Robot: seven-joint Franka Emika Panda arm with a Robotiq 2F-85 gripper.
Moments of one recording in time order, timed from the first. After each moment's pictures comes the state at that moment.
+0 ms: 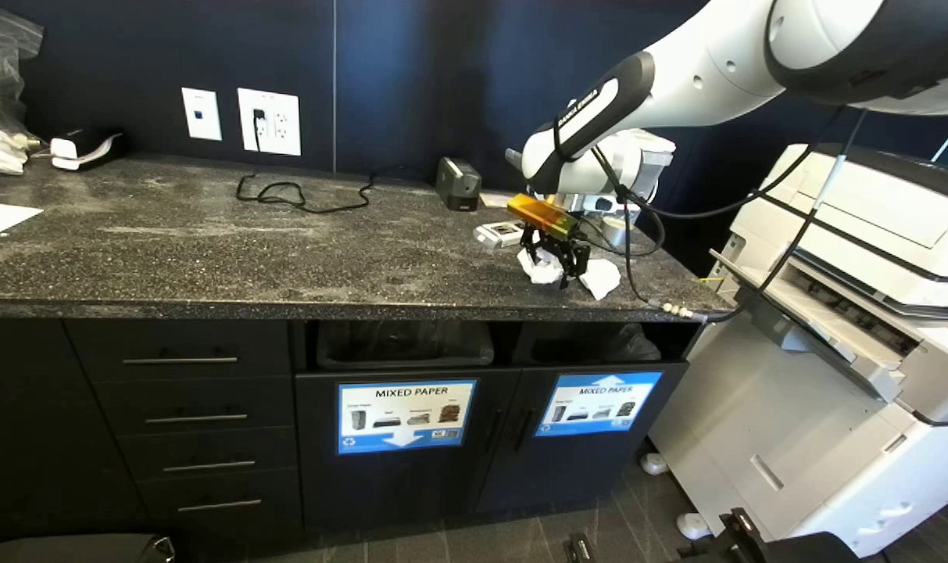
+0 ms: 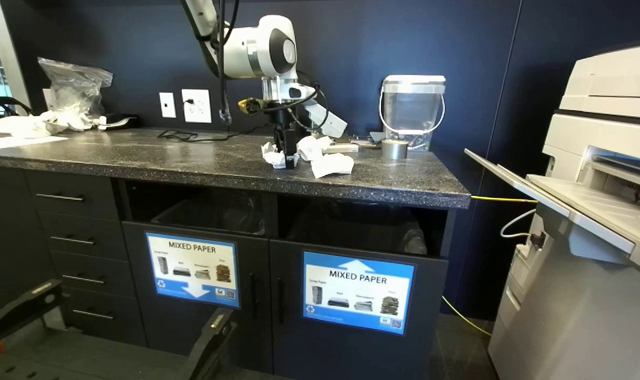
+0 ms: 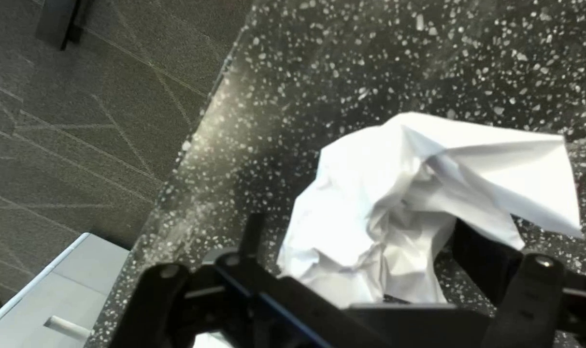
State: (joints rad) arm 0.14 0.76 -0.14 -1.54 0.02 2.32 1.02
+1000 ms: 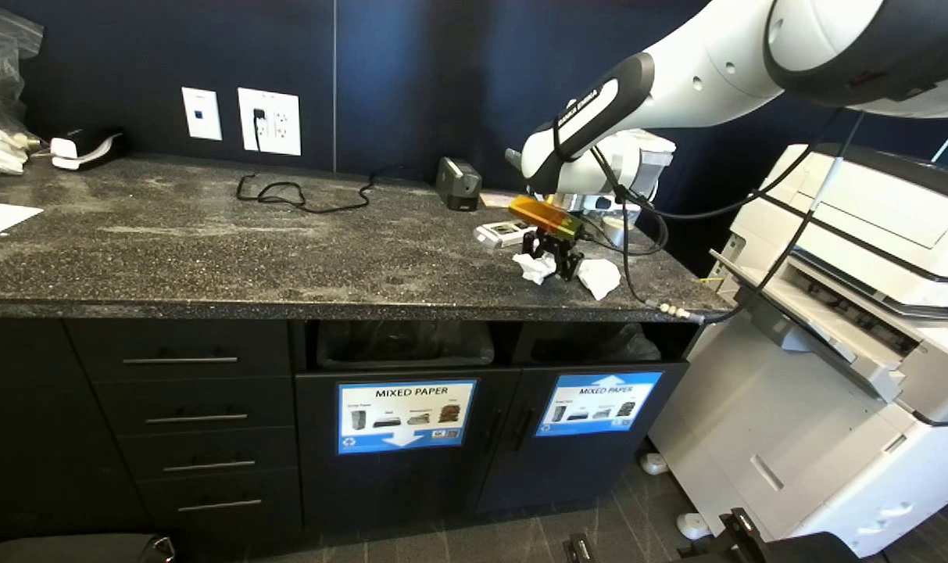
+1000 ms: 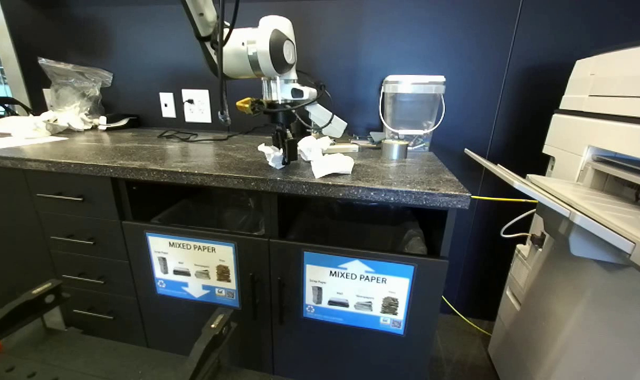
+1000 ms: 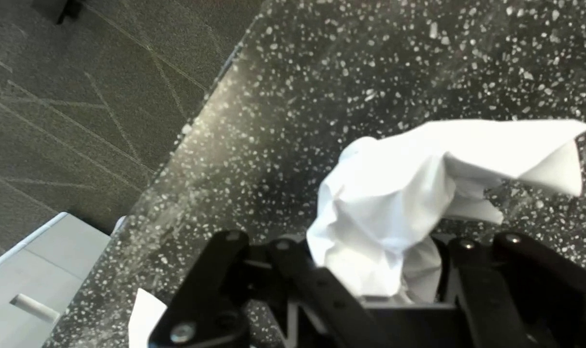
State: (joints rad) arm 0.13 0.77 -0.13 -1.53 0.02 2.32 0.91
